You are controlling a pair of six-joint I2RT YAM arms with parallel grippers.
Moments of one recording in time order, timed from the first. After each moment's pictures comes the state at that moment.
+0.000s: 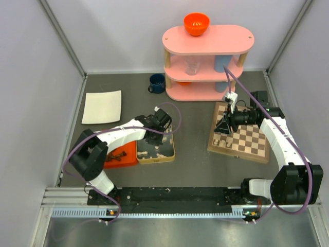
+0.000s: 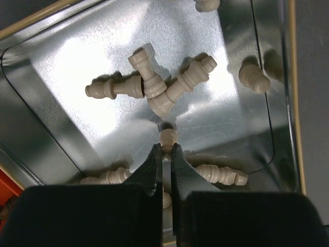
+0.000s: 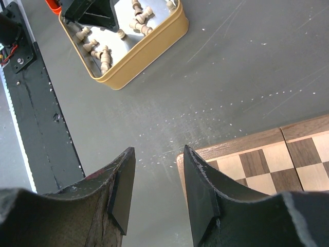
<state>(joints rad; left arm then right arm) -0.74 1.64 1.07 -0.64 -0.16 -0.47 0.02 1.25 1.03 -0.83 -0.97 -0.60</state>
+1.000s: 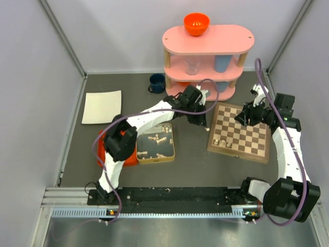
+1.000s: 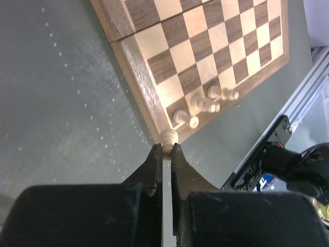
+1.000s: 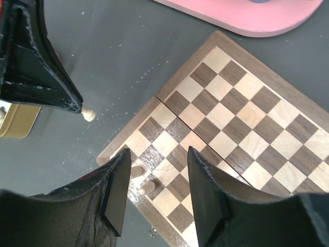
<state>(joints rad) -0.82 2.04 1.73 -0.48 0.38 -0.49 -0.25 1.11 0.97 -0.62 -0.73 -0.36</state>
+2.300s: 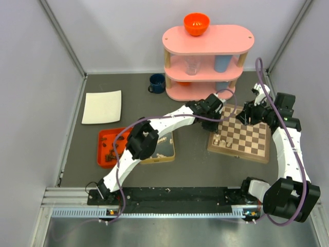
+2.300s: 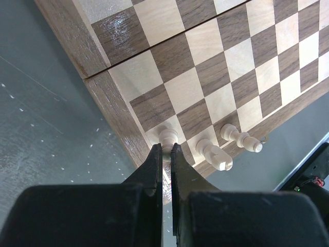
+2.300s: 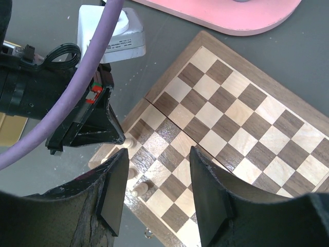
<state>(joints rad) -0.95 2.38 2.13 -0.64 0.22 -0.49 -0.25 1.11 0.97 -0.58 -0.67 -0.33</state>
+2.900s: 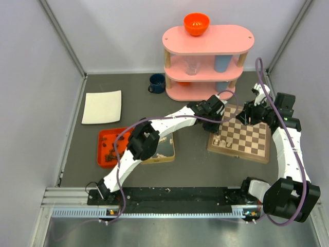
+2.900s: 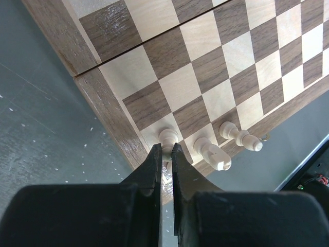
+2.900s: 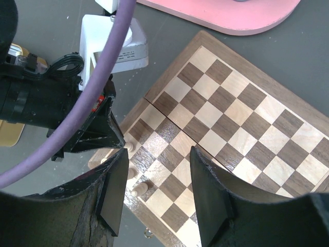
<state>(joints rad) -0.96 2.39 2.14 -0.66 0.21 -0.48 -0.25 1.11 0.97 -0.58 -0.67 -0.33</state>
